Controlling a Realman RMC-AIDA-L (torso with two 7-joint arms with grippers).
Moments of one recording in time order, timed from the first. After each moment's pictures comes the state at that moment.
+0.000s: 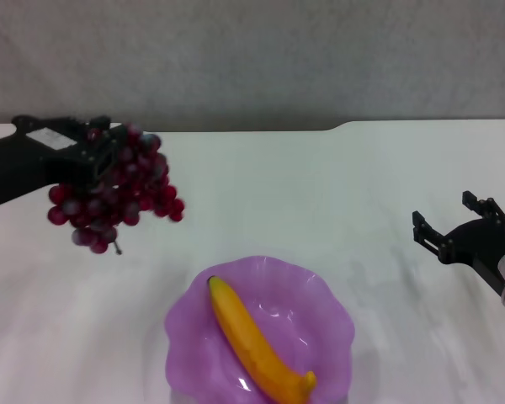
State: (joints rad) left arm 0.01 -2.03 1.43 1.76 -1.25 -0.86 1.00; right arm 0.47 2.01 0.71 0.30 -2.32 -0.81 0.02
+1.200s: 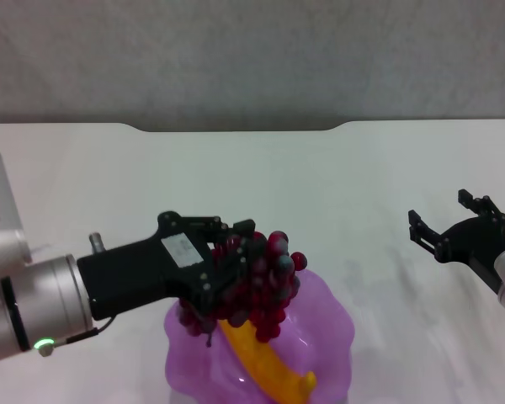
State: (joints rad) left arm -0.10 -2.04 1.58 1.21 -1.87 -1.13 1.79; right arm 0.47 2.01 0.70 0.29 -2.32 -0.81 0.02
